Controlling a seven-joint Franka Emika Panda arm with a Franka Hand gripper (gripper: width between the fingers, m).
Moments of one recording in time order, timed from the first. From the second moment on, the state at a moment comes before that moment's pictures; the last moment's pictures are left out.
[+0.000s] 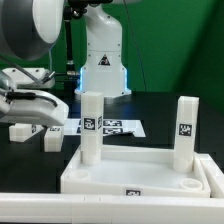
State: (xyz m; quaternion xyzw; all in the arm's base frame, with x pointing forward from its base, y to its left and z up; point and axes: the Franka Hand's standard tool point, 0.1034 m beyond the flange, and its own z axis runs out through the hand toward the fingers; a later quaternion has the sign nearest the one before) arm 0.456 -0.168 0.048 -0.86 0.16 0.47 0.13
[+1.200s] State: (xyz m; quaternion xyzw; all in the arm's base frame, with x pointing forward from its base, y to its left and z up) arm 0.464 -0.146 0.035 -0.87 0.16 0.45 0.11
